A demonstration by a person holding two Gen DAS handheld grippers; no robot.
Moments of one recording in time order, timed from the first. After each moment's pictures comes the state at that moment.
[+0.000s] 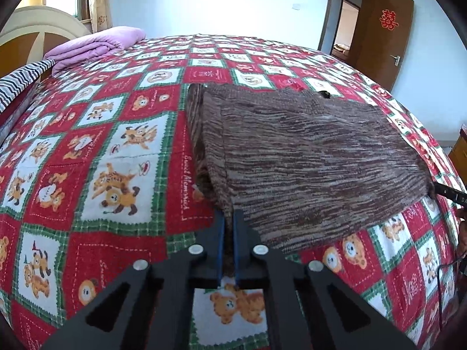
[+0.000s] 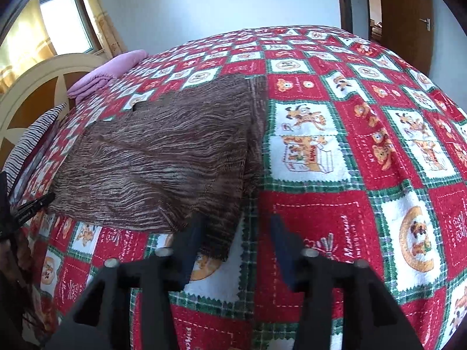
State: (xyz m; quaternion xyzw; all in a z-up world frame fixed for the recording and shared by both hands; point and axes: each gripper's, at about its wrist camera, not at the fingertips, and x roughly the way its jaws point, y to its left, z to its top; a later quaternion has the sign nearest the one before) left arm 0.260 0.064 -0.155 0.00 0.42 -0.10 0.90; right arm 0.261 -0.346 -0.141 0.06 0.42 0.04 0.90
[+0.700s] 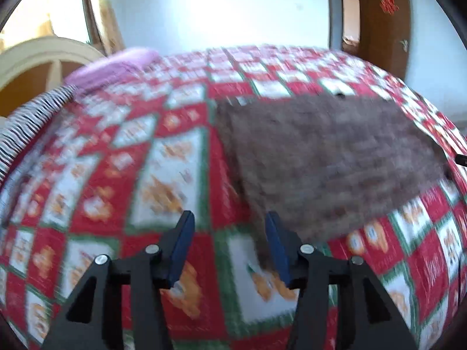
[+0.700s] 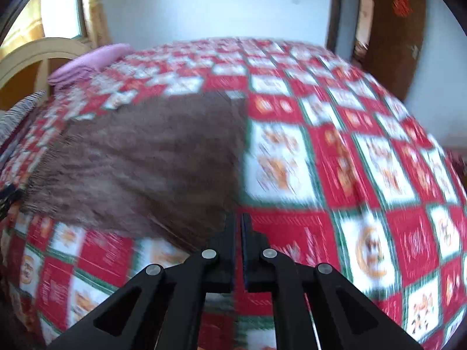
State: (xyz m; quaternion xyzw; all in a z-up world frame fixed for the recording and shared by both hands) left arm 0.247 0.071 -0.130 0.07 0.38 -0.03 0.92; right arm 0.265 -0.320 -0.101 -0.01 0.40 0.00 0.92
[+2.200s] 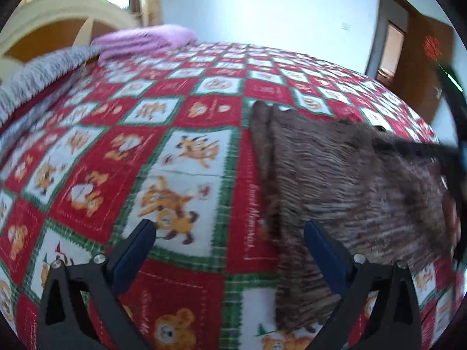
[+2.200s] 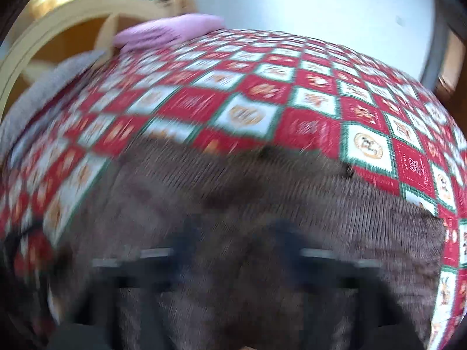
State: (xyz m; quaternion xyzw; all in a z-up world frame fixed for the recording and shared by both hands) left arm 0.290 0.102 -0.156 -0.05 0.41 0.02 0.91; right arm 0.410 -0.107 -0.125 -0.11 0.42 0.17 0.89
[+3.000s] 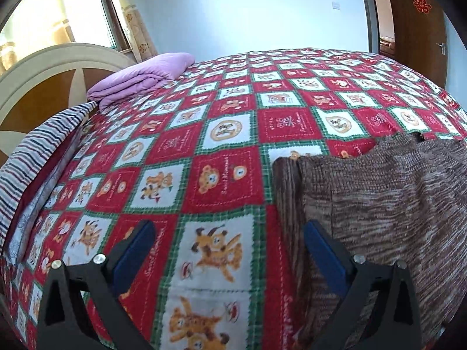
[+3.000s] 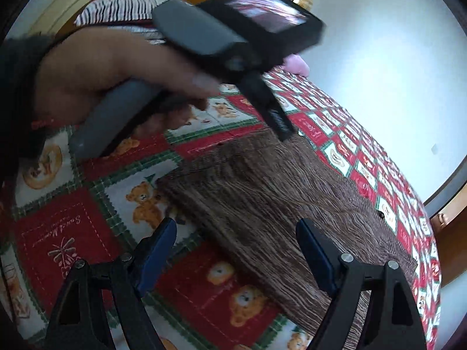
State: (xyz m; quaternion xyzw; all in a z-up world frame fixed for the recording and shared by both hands) left arm 0.376 0.085 -0.133 0.09 0.38 0.05 0.92; right arm 0.261 0.007 -0.161 -0.34 0.30 0.24 0.86
